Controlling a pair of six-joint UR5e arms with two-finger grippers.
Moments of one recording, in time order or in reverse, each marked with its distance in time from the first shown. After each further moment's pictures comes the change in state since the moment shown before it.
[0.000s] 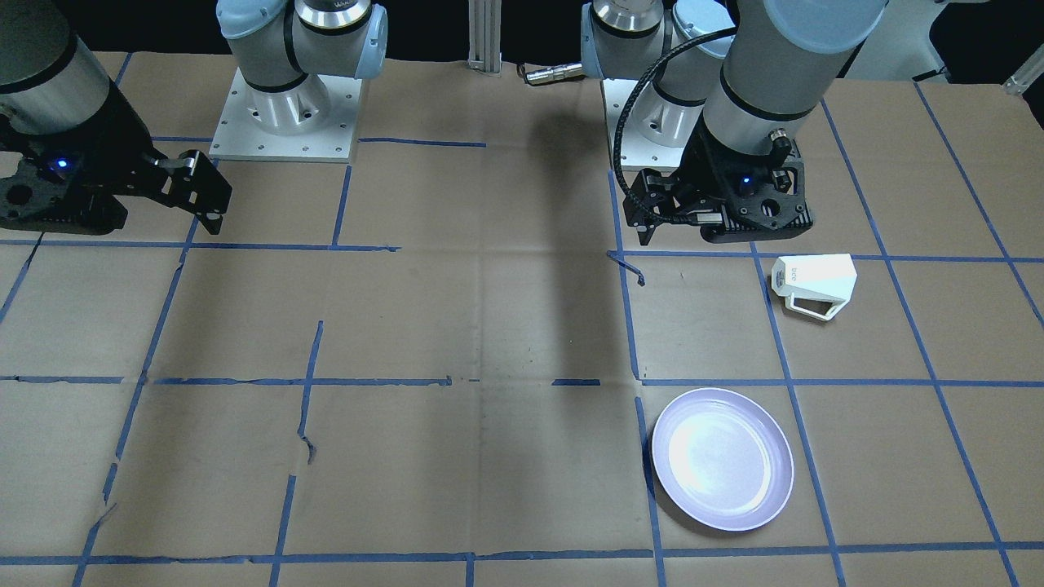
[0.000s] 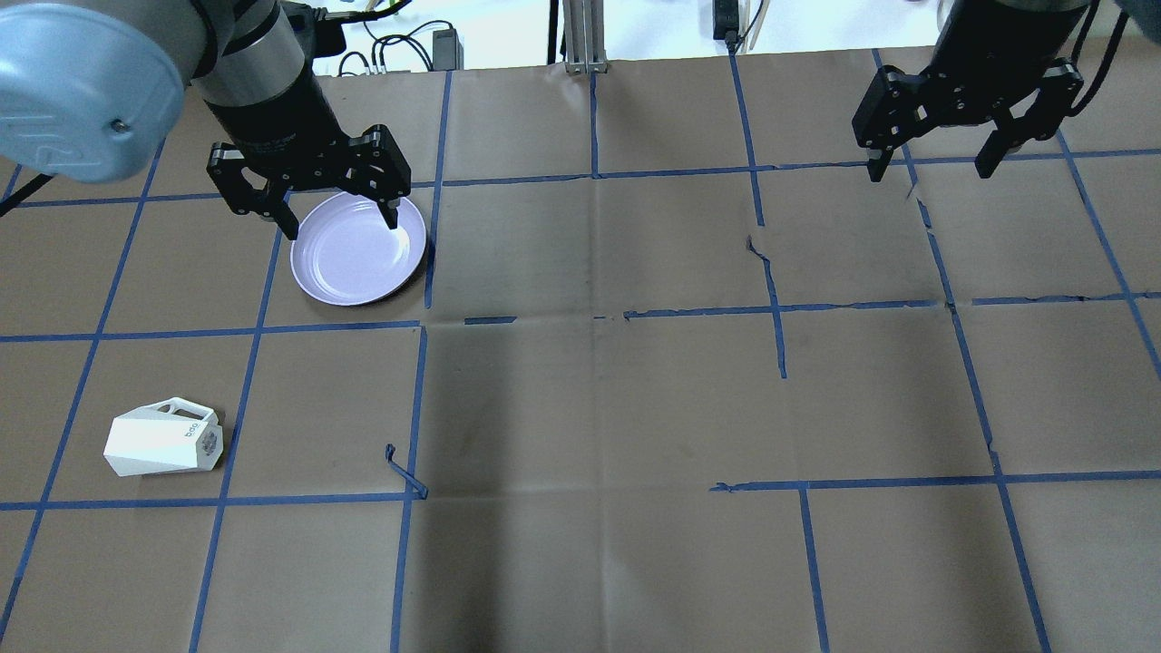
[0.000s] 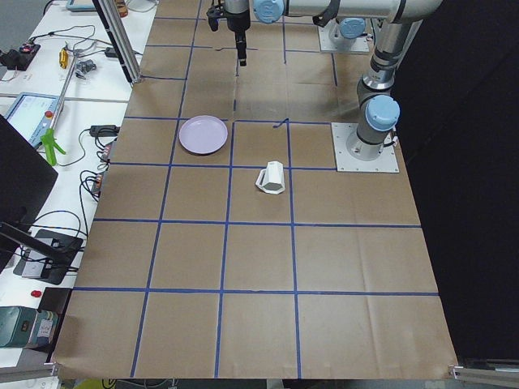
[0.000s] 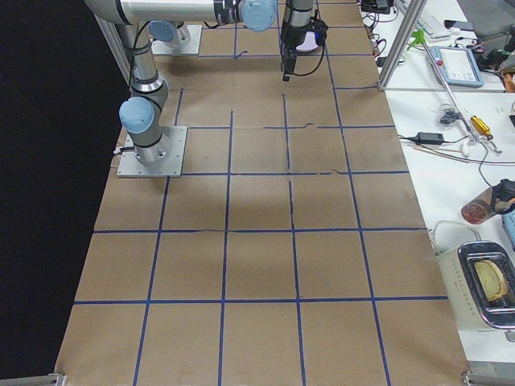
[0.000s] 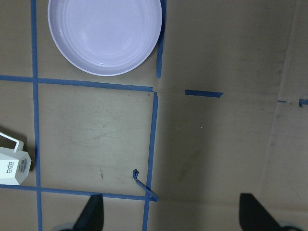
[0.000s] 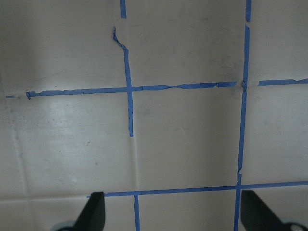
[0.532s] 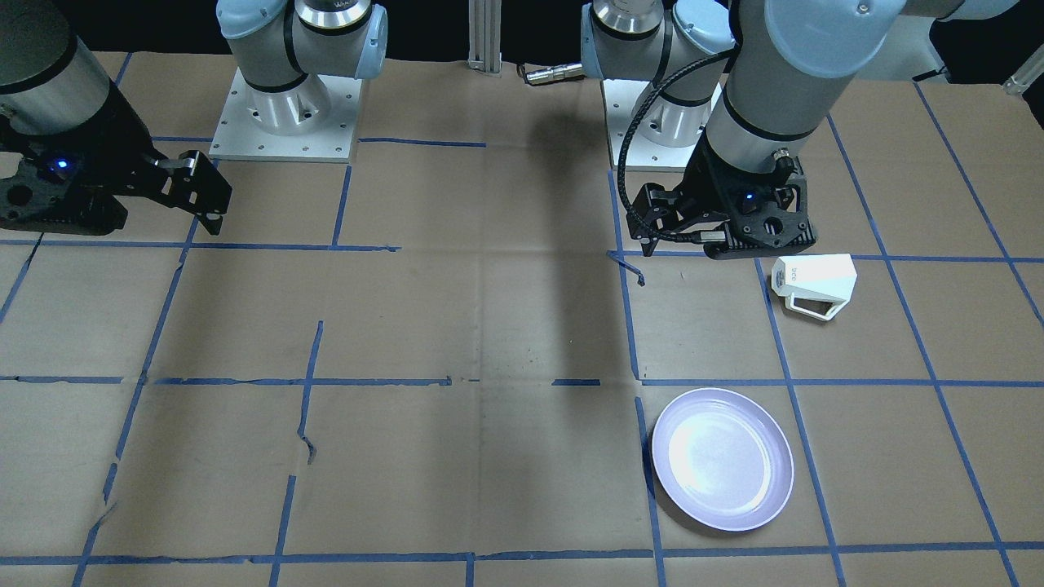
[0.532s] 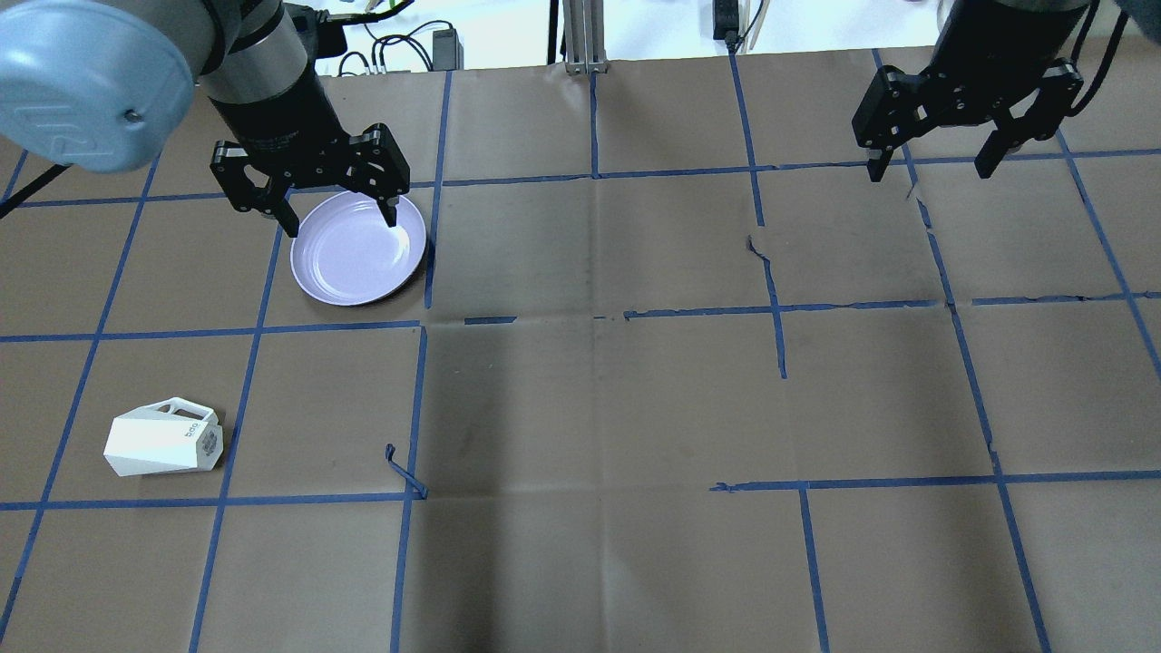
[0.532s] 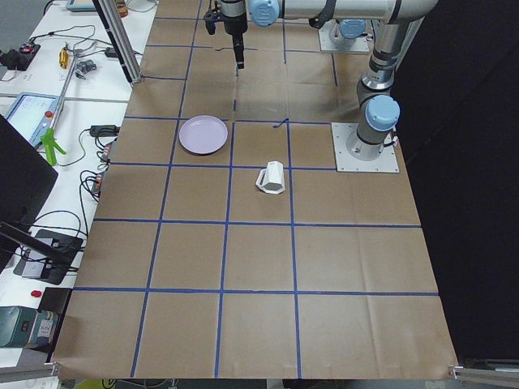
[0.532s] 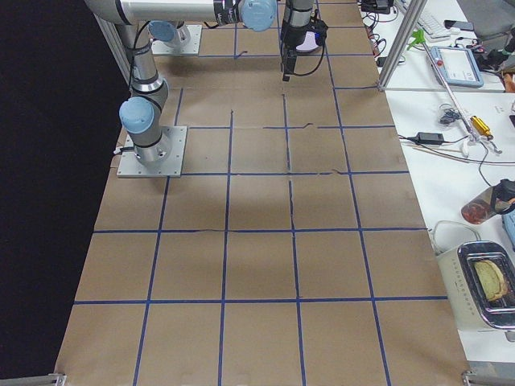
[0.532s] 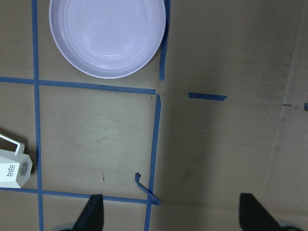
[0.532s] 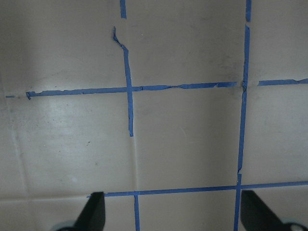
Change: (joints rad) left arm 0.006 -0.035 0.016 0.003 0.003 0.001; right arm 0.000 0.000 0.000 0.000 0.000 0.000
